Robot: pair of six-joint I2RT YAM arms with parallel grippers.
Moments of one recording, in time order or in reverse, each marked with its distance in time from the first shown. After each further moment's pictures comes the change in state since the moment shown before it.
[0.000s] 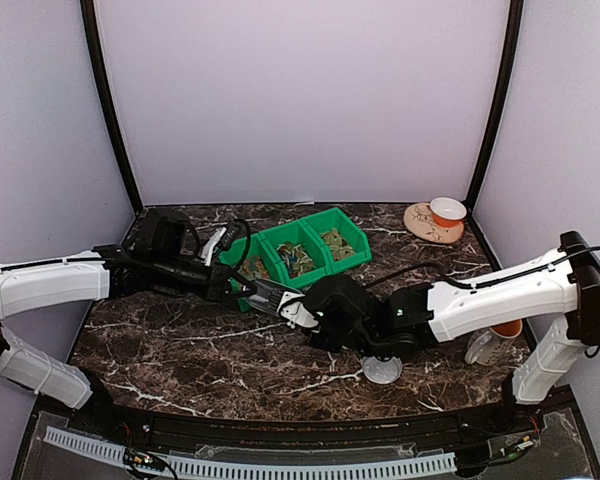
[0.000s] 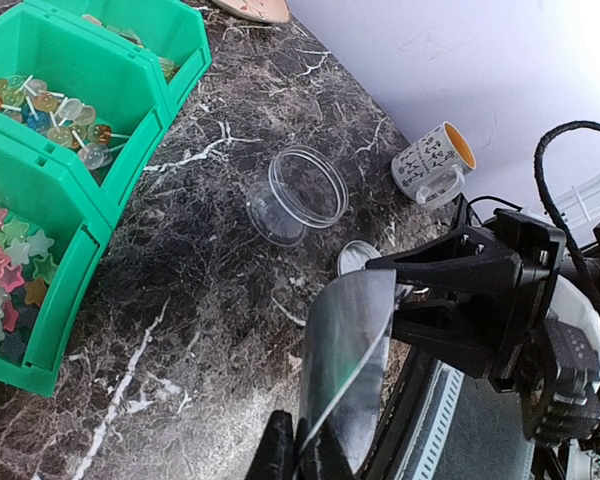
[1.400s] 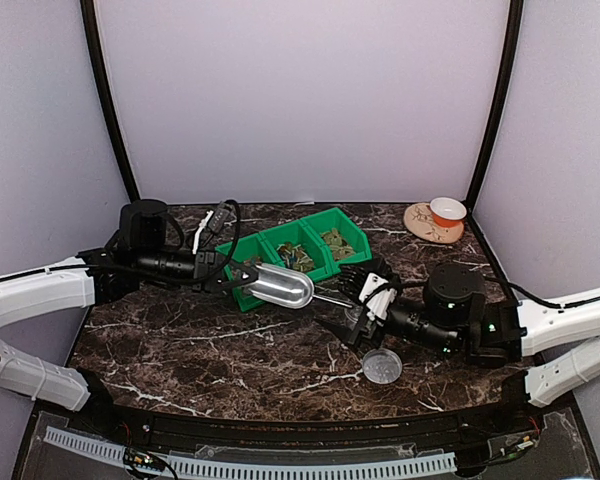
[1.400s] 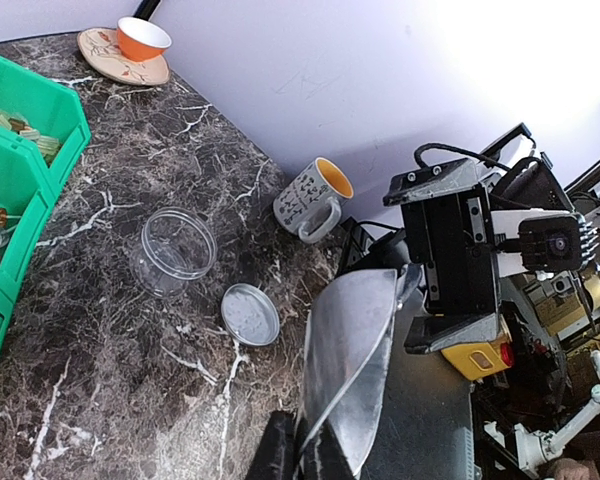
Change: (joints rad) left arm -0.001 -0.106 -0.035 0.187 0.193 -0.114; right arm -0.019 -0.513 -0.431 0.521 -0.302 -0.050
